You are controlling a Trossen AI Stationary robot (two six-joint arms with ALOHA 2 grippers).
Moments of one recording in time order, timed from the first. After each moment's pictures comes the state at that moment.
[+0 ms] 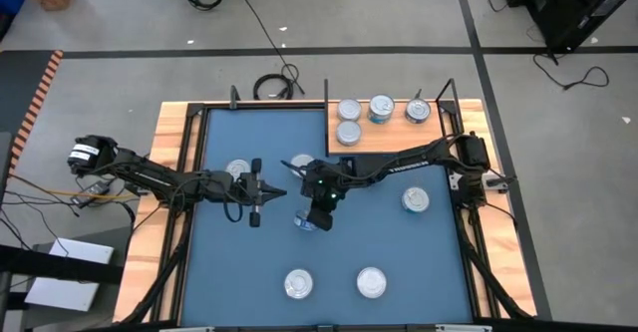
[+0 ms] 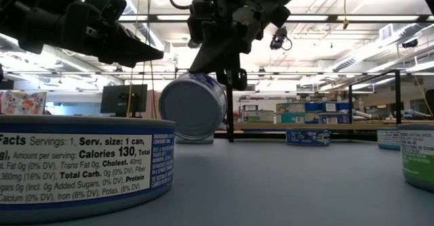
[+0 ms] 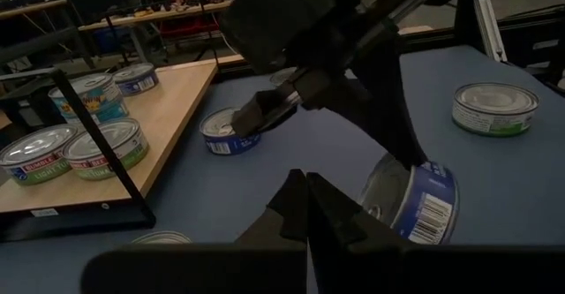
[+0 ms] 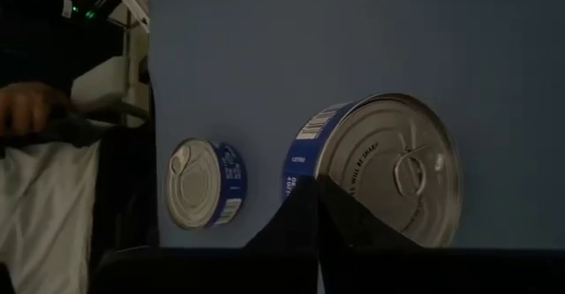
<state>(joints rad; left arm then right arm) -0.14 1.12 0.24 0.71 -0.19 0.12 0.01 1.95 1.41 -0.32 -0.48 0.51</state>
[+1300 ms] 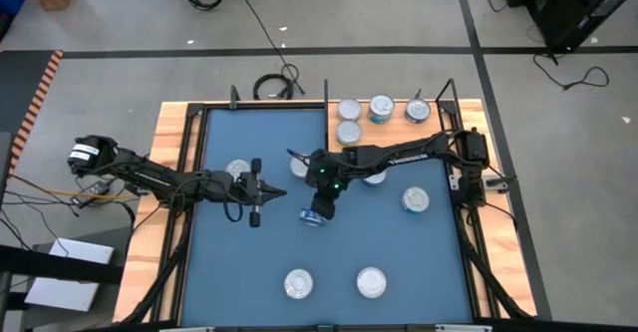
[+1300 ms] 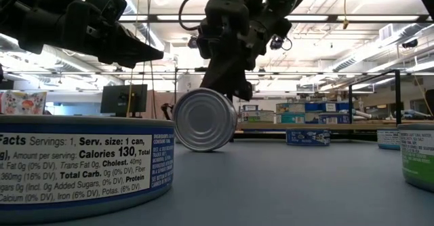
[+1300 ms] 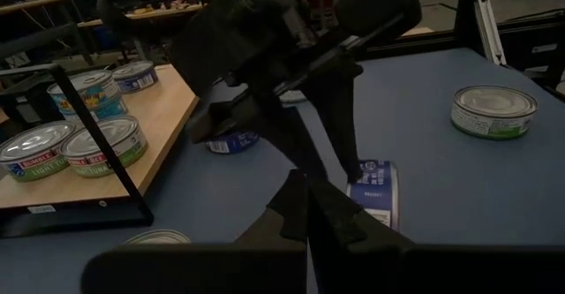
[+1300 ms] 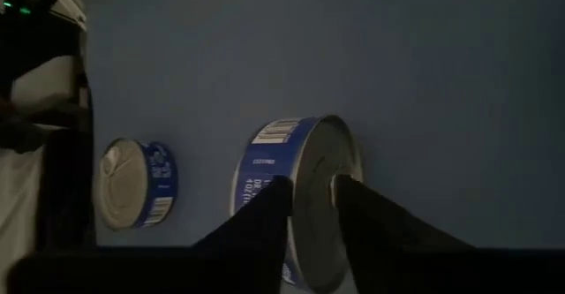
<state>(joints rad) -0.14 1.12 0.24 0.71 -0.19 0.10 -0.08 1.94 1.36 -0.36 -0.41 0.40</state>
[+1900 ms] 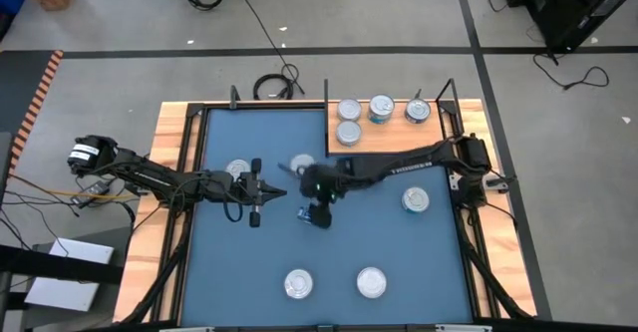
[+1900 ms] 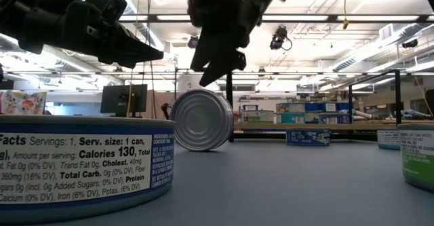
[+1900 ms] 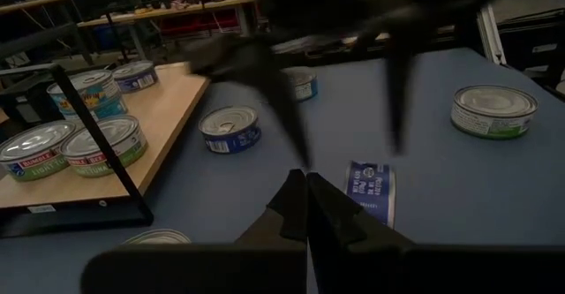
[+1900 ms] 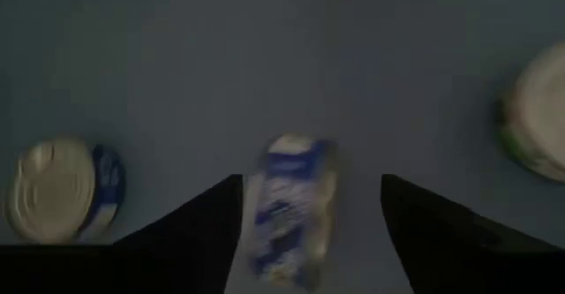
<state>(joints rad) -0.14 1.12 0.24 0.71 -0.19 0.10 0.07 1.94 1.54 -0.57 -0.07 0.28</state>
